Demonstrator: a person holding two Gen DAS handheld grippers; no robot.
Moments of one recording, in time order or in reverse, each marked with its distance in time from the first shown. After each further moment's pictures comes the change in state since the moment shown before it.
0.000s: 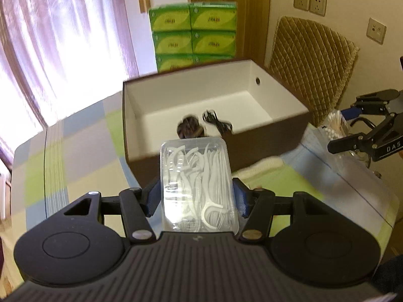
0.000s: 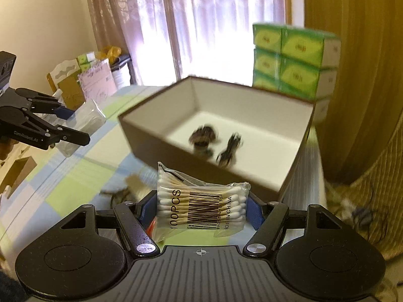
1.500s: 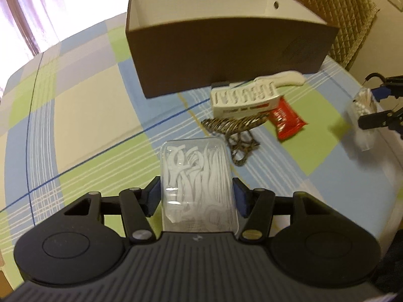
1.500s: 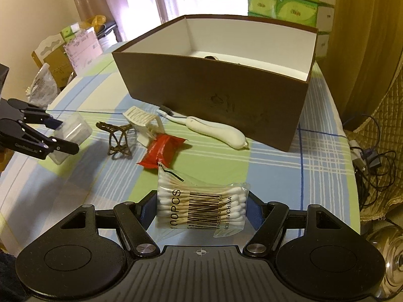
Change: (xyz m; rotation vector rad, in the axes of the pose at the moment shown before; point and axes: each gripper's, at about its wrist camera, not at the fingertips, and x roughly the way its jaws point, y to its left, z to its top) left arm 0.032 0.000 -0.107 -0.071 0.236 0.001; right arm 0.024 0.030 -0.079 0.095 0.192 -0.033
